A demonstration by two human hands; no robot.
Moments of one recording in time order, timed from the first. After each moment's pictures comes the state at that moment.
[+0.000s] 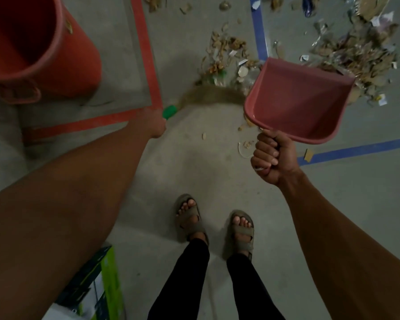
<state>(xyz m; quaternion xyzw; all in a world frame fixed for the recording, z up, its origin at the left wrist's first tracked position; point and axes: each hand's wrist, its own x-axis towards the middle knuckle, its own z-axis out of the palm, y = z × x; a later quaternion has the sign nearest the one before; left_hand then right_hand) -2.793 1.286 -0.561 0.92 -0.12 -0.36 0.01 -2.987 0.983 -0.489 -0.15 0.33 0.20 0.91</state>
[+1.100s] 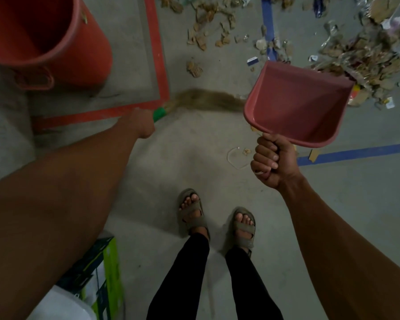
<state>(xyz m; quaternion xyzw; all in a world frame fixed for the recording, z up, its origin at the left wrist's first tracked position) -2.808 1.338 -0.543 0.92 -0.10 -0.38 -0.03 -3.006 1.009 -0.477 -0.16 0.34 0.21 0.90</state>
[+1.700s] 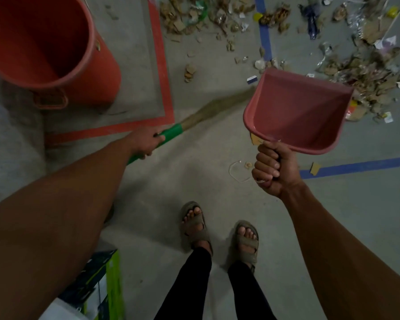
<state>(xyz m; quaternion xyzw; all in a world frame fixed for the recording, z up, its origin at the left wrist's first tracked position) -2.817 1.344 -0.509 0.87 -0.04 -0.45 0.19 -2.991 1.004 -0.455 -0.17 0.32 0.21 0.91</state>
